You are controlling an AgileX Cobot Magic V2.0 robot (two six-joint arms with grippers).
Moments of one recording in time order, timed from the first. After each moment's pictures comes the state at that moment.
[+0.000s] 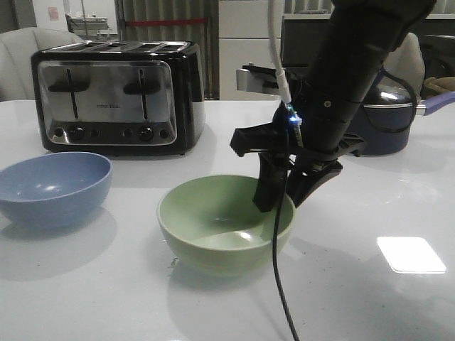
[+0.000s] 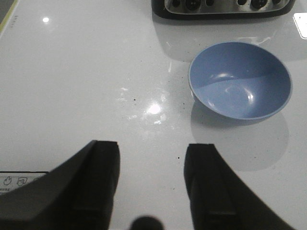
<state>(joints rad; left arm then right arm) -0.05 0.61 -0.54 0.09 0.64 -0.03 0.42 1.90 -1.28 0.36 0.71 -0.22</state>
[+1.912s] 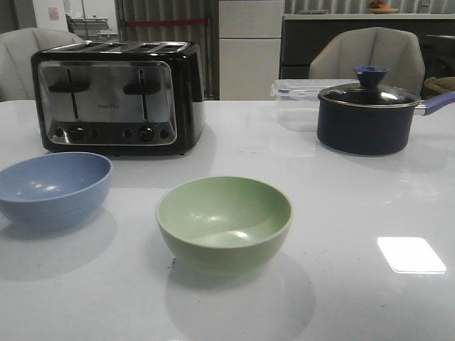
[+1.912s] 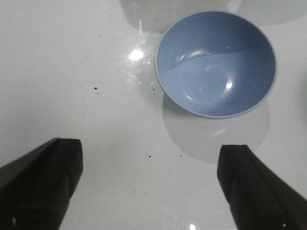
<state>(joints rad) -0.15 1.04 -0.77 0.07 0.69 -0.03 0.47 0.70 -0.55 0.32 0.61 -0.31</state>
